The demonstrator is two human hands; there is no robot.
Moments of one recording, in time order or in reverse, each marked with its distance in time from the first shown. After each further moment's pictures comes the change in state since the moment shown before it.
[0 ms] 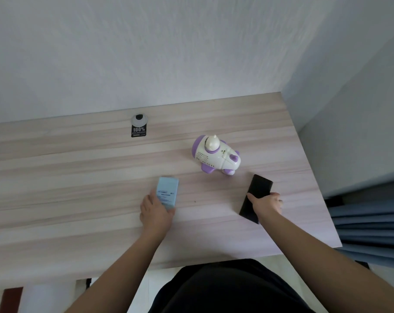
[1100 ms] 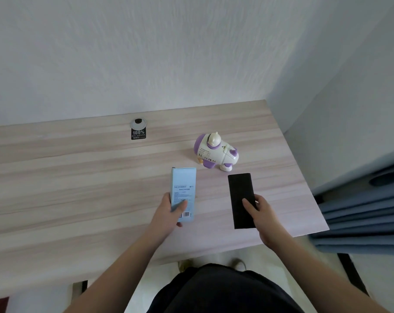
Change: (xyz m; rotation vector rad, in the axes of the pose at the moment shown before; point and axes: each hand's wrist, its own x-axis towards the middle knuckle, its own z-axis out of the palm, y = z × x) left_hand -0.046 -0.006 -0.046 -0.730 -0.350 0.215; right_hand -0.122 0.041 -0.022 0.600 -0.397 -0.327
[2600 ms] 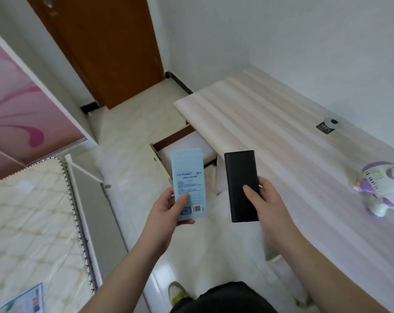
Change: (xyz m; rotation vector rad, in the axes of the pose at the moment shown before) left_hand -0.415 -0.072 0.066 -0.809 1.076 0.013; right_hand -0.232 0.026 0.072 -0.384 -1.109 -0.285
